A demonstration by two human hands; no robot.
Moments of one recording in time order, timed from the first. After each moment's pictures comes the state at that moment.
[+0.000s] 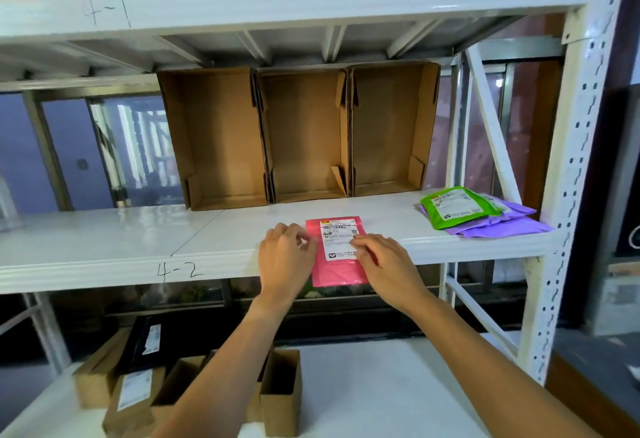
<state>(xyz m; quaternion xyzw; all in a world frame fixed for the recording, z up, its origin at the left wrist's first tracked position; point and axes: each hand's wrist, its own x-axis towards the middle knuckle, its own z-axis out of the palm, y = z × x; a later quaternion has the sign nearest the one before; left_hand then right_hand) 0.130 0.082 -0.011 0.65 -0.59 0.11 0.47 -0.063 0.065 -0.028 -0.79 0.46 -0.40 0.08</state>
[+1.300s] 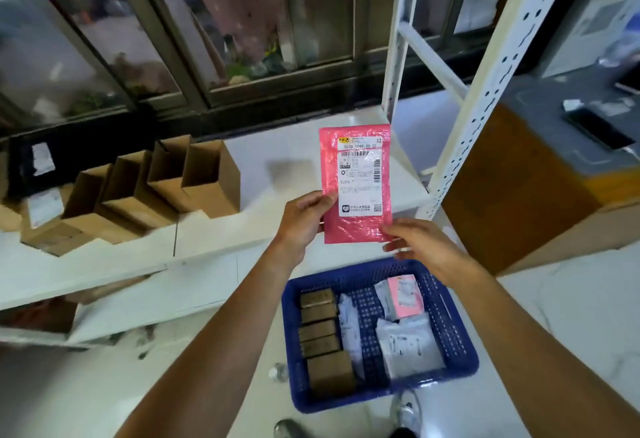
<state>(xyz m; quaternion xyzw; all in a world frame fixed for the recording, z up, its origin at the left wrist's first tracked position) -0.005 0.133 -0.324 0.58 -0.40 -0.59 0.41 -0.224 0.157 -0.352 -0.41 0.61 -0.29 0.61</state>
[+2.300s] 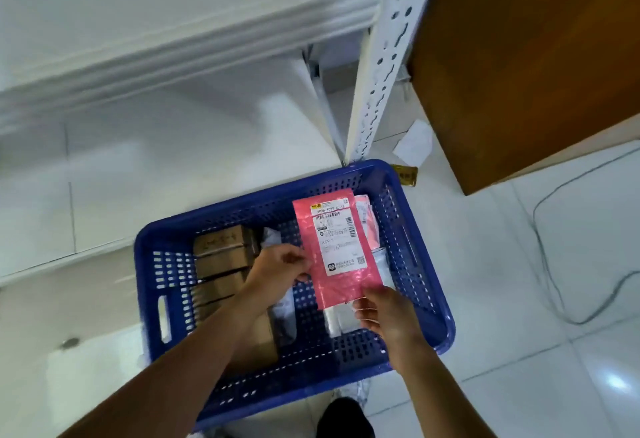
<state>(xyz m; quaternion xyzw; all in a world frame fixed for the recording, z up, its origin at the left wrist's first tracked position) -0.145 0.146 -0.816 0.70 -0.41 -0.58 0.09 -0.335 0.223 -0.813 -0.09 0.73 -0.22 0.64</state>
